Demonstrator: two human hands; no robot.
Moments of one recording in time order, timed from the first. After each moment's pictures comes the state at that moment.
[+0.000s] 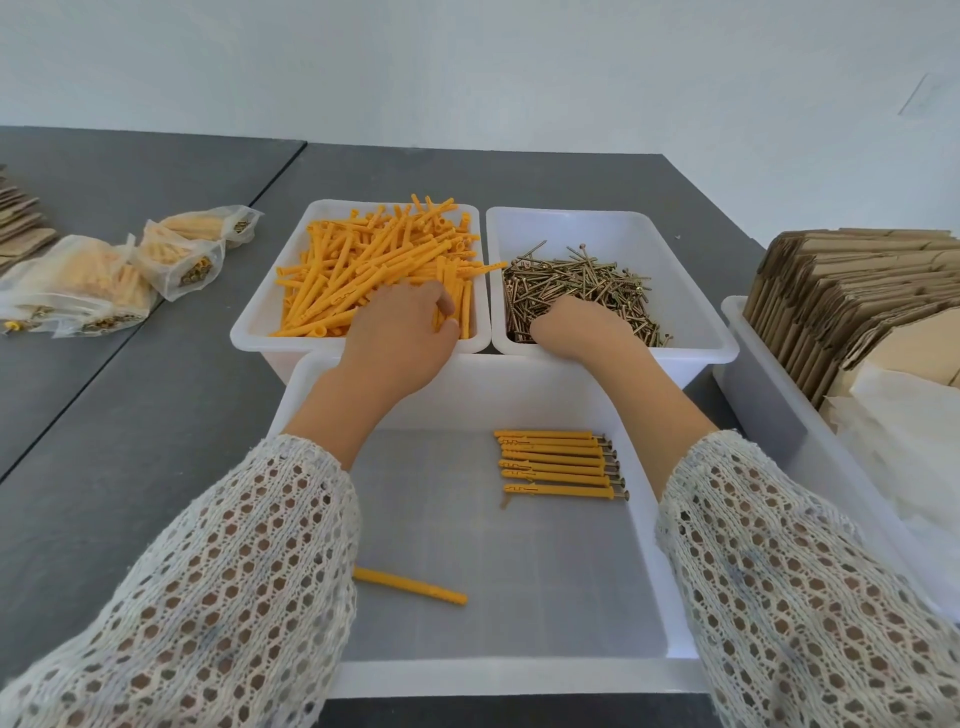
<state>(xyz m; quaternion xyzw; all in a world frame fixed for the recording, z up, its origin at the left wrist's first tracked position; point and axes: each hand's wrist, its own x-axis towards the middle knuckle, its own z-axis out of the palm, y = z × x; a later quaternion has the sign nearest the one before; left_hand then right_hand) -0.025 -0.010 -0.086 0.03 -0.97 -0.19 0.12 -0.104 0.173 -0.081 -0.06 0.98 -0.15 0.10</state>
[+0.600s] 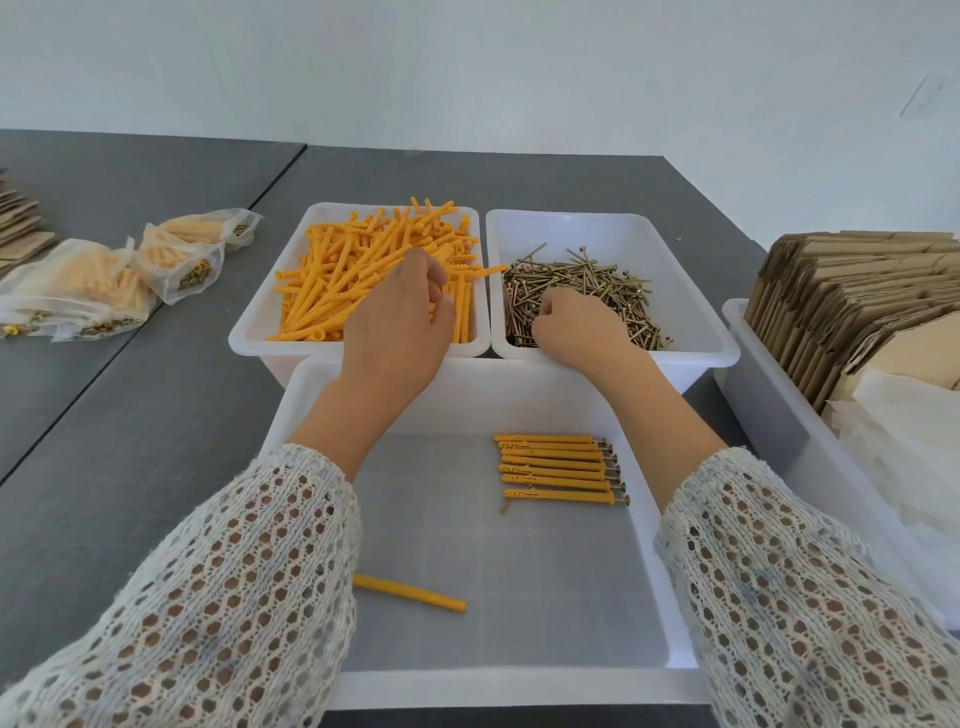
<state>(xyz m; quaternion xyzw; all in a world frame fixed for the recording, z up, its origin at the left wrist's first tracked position) -0.024 -0.004 -0.087 0.02 -0.92 -0.26 0.29 -0.103 0.174 -0.086 -0.11 0.98 -0.19 0.01</state>
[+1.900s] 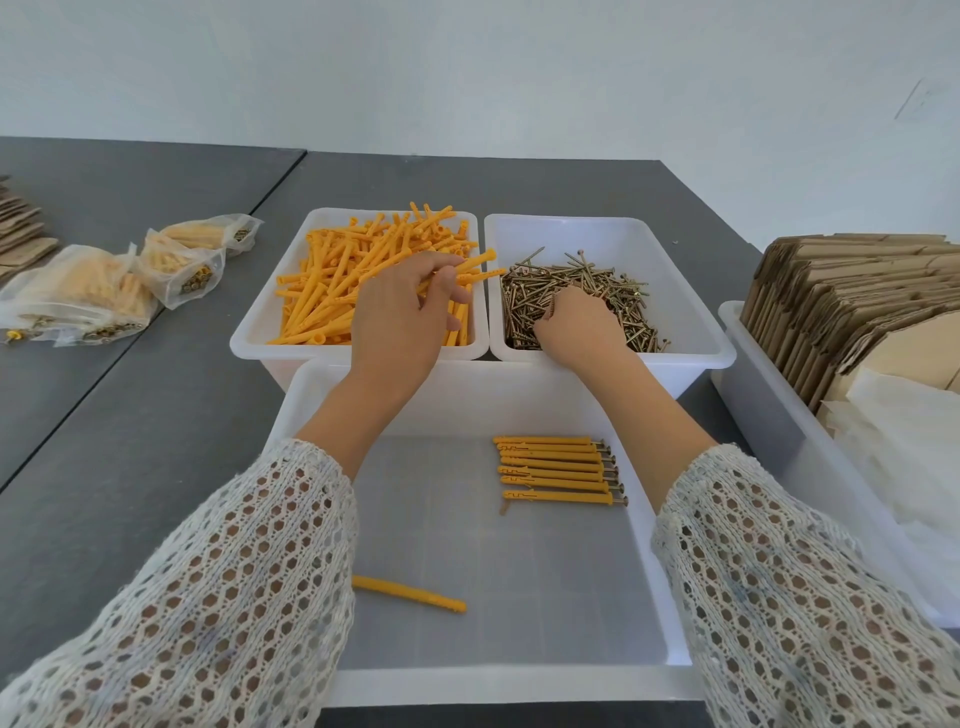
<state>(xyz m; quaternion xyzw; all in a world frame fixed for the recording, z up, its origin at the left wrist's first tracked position) -0.025 0.003 -0.080 -0.01 -0.85 -0.43 0.32 -0.100 0.169 -0.084 -0.03 0.97 -0.23 -0.01</state>
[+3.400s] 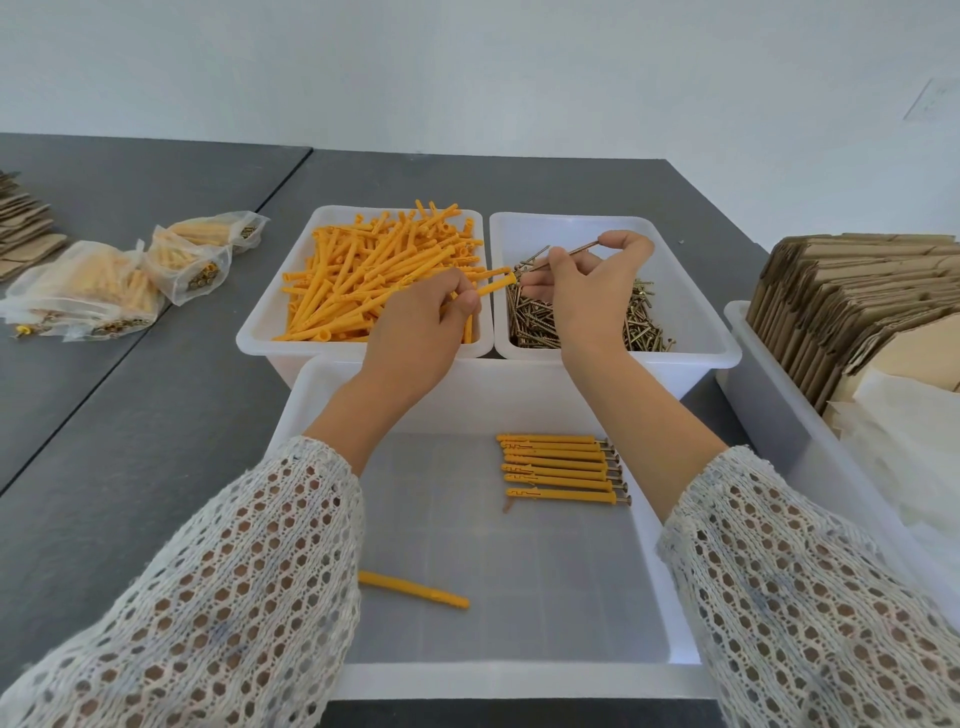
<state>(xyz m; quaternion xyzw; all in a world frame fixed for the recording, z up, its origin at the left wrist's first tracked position) -0.026 0.001 -0.088 -0.03 -0.90 -0.38 0.23 -0.082 0.151 -0.067 -0.04 0.63 -0.76 -0.16</state>
